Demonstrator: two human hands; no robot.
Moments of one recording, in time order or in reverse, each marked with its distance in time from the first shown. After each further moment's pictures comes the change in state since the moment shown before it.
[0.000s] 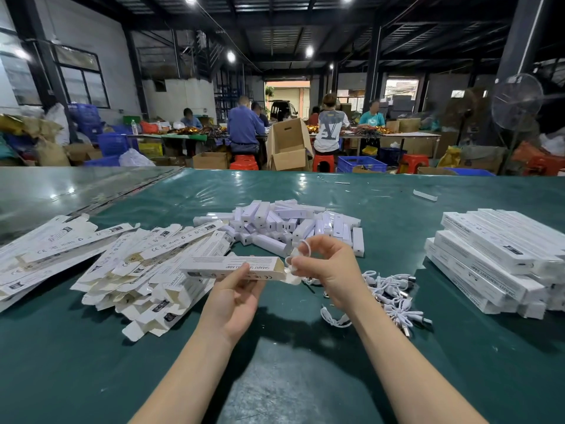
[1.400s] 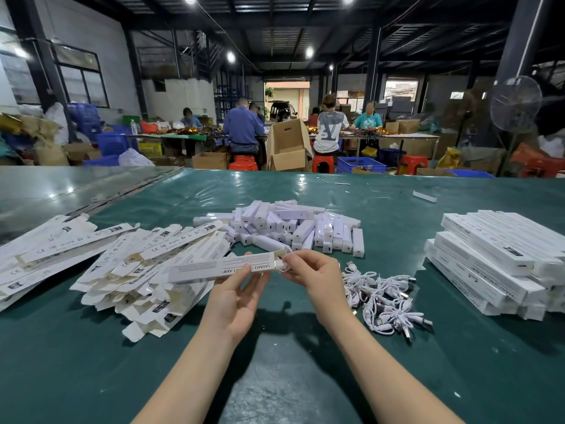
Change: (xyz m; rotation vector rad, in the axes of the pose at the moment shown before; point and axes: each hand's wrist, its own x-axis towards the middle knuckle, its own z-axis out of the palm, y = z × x) left_hand -0.003 -0.001 0.005 0.040 0.004 0.061; right_hand -0.007 0.016 0.023 -0.144 0.133 -0.058
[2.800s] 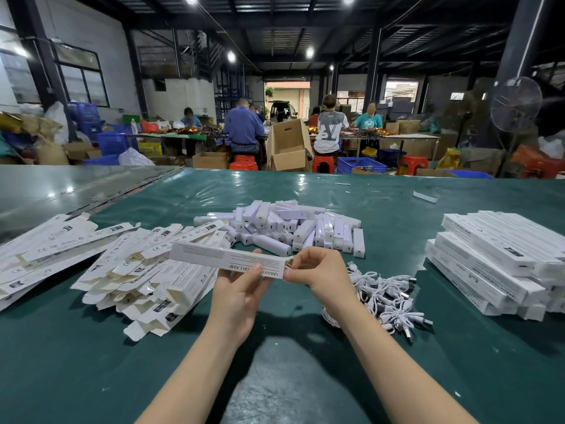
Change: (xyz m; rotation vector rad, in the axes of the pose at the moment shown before) left_hand 0.003 -0.008 -0.006 0.215 -0.178 0.199; right_hand 0.005 -0.010 -0.007 -0.228 -0.052 0.053
